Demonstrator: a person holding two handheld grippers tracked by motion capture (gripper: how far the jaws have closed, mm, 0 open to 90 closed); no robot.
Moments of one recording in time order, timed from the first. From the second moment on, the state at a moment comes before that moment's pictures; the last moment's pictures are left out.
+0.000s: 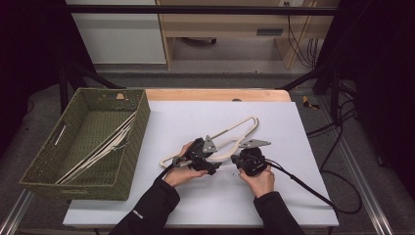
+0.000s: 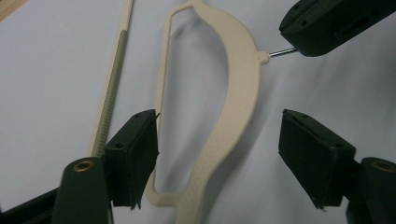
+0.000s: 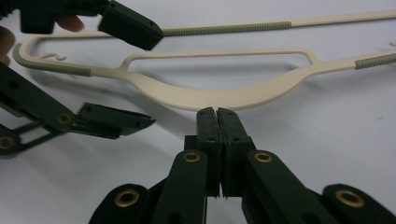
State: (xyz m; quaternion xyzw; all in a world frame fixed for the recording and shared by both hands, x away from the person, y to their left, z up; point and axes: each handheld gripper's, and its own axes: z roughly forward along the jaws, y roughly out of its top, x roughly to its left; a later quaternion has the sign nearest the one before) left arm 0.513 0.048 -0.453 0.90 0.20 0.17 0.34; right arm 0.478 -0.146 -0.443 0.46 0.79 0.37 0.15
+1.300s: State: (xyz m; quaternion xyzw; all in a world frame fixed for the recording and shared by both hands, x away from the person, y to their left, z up) left arm 0.510 0.053 -0.427 0.91 0.18 0.19 0.32; right arm 0.450 -0.223 -0.384 0.44 0.71 0.51 0.20
